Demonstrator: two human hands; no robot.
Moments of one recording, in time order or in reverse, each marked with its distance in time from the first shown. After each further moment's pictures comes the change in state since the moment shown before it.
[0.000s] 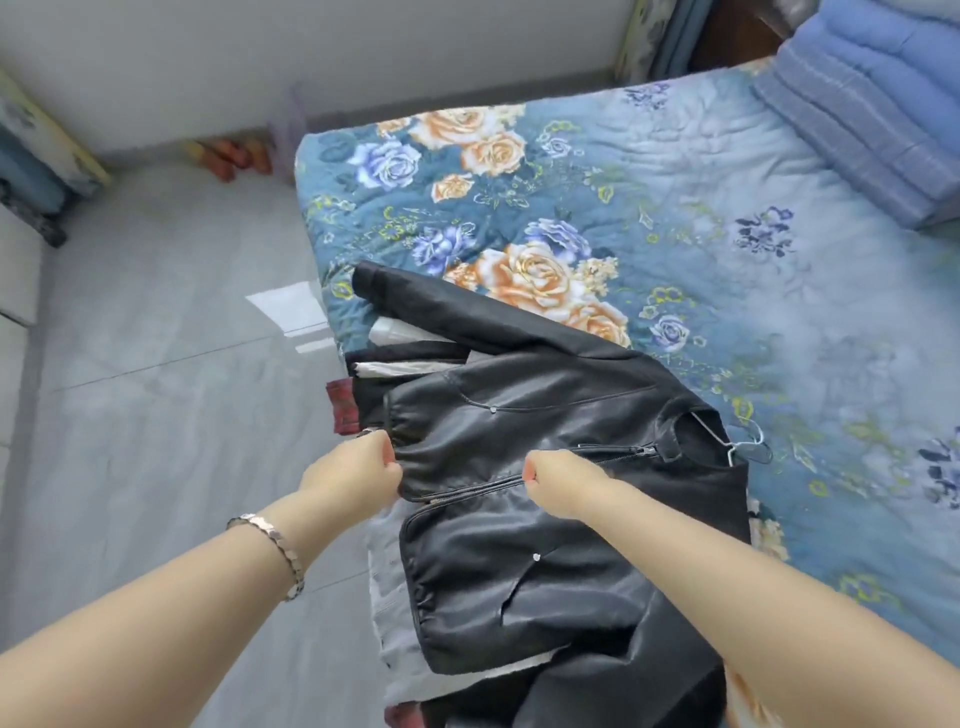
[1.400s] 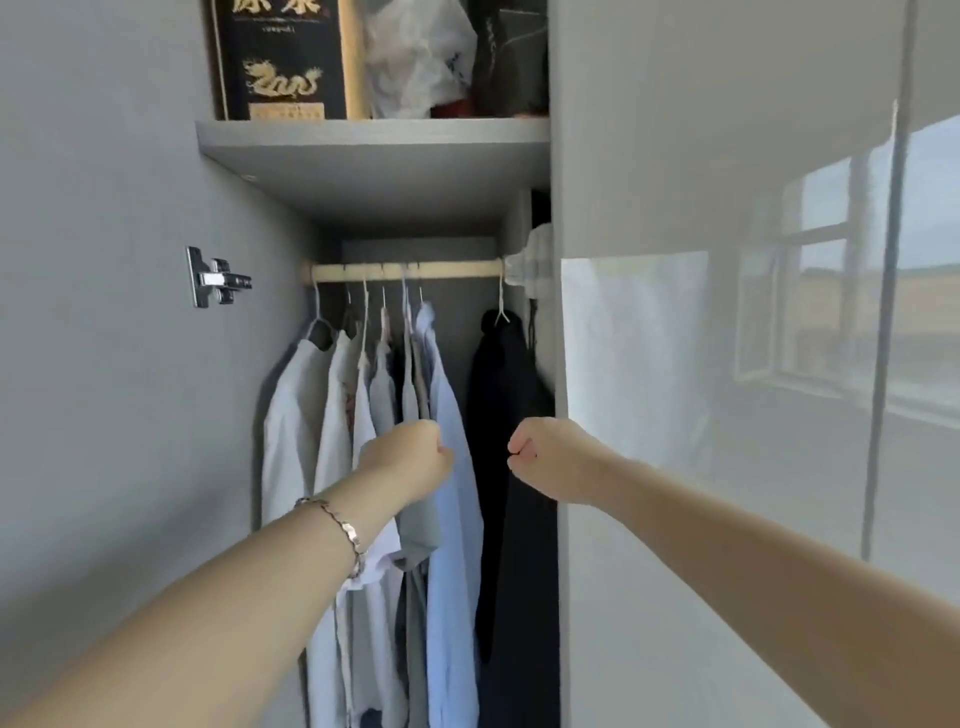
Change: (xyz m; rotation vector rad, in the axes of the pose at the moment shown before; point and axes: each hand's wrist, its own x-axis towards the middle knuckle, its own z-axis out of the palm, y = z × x) left_hand -0.763 -0.671 -0.267 -0.203 1.125 -1.523; right_hand -0.595 -0.983 0.150 -0.419 0.006 -2.002
